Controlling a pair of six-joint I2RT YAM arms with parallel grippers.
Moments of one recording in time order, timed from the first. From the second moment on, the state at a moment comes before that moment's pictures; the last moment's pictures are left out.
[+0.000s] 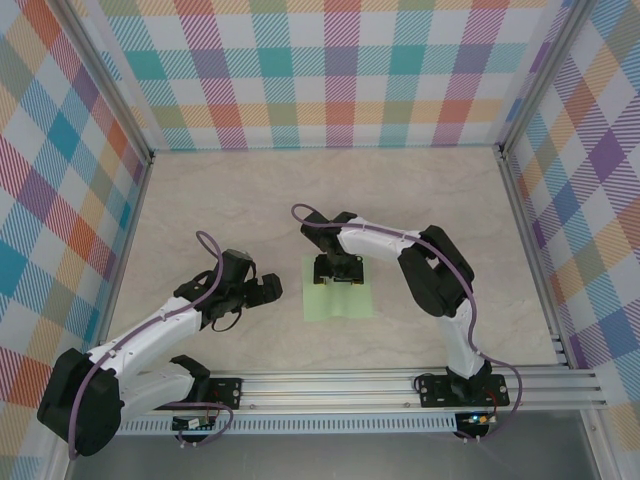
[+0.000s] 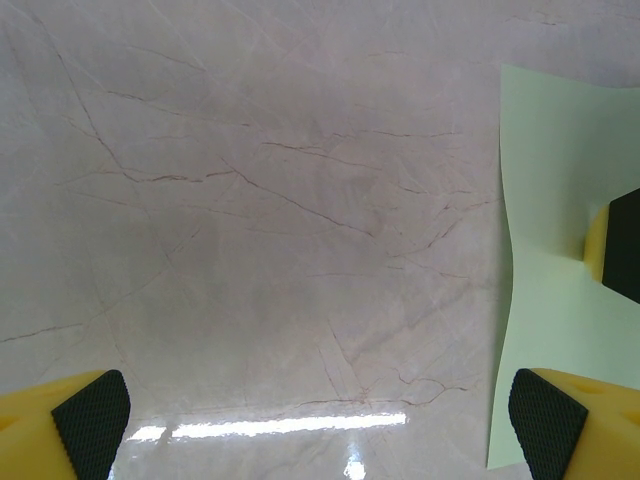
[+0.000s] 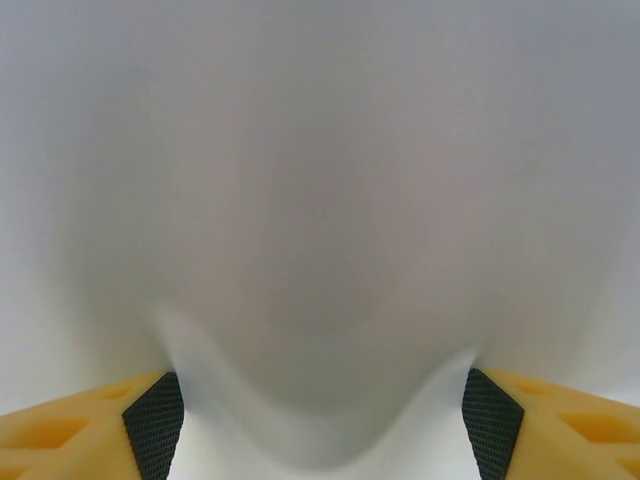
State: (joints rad) left arm -0.51 1.05 0.54 -0.48 -0.02 -0.71; right arm 0.81 2.10 1.53 -0.98 0.01 0.80
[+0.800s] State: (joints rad) left arm -0.51 1.02 0.56 -0.50 -0.02 -0.71; right arm 0.80 1.85 1.45 -0.92 -0.08 0.75
